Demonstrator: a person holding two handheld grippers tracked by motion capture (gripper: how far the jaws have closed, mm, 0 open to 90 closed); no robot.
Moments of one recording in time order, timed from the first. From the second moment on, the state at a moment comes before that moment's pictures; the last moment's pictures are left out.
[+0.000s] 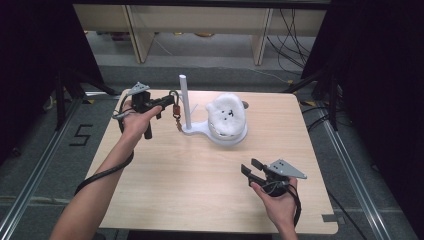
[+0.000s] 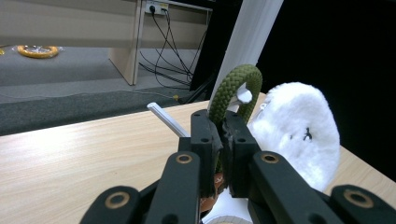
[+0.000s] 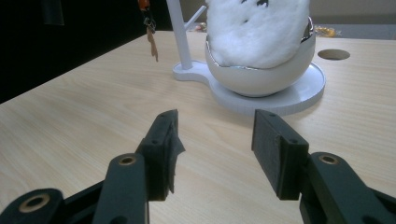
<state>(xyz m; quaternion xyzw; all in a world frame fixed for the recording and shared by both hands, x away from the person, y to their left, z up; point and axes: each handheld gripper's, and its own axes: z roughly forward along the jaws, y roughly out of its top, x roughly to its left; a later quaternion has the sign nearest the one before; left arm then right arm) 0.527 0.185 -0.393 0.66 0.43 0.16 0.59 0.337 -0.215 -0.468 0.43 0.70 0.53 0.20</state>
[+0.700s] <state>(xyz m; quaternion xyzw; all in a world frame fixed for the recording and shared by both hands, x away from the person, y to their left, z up) 0.533 0.178 -0.394 0.66 0.44 0.15 0.58 0.337 -0.214 -0.470 0.43 0.70 0.54 0.20</state>
